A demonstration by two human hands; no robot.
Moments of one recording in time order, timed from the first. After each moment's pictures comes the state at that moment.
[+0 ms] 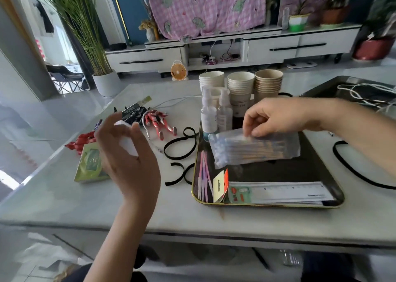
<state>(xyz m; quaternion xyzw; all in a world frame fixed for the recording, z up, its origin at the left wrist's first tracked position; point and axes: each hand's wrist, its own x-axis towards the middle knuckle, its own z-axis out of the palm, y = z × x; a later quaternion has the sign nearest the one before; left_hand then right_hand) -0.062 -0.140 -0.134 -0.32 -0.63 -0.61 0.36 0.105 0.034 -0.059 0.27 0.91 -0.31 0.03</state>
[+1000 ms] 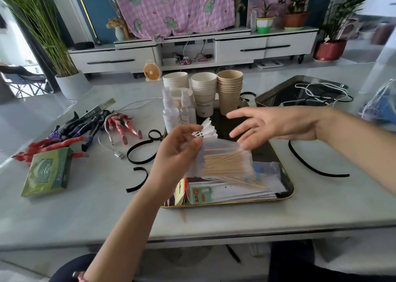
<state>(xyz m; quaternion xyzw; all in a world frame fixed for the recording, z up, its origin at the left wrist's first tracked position) 0.002 -0.076 -0.144 -0.45 -0.51 -0.65 -0.33 0.175 0.062 -0.074 0.29 0.81 -0.51 0.04</state>
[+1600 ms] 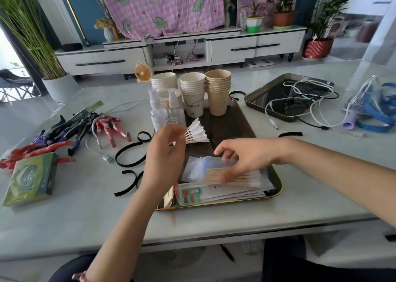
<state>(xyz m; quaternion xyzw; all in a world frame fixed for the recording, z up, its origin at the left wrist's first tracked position) 0.002 -0.057 -0.153 -0.49 -0.68 -0.55 -0.08 0.161 0.044 -0.120 0.32 0.89 -0.32 0.10</state>
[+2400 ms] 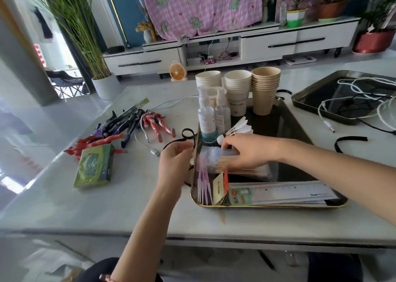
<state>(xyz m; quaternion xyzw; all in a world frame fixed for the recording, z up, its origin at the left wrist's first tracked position) -0.043 -0.093 -0.153 -0.26 -0.72 -0.60 -0.24 0.077 0.029 -0.127 0.25 0.95 -0.17 0.07</state>
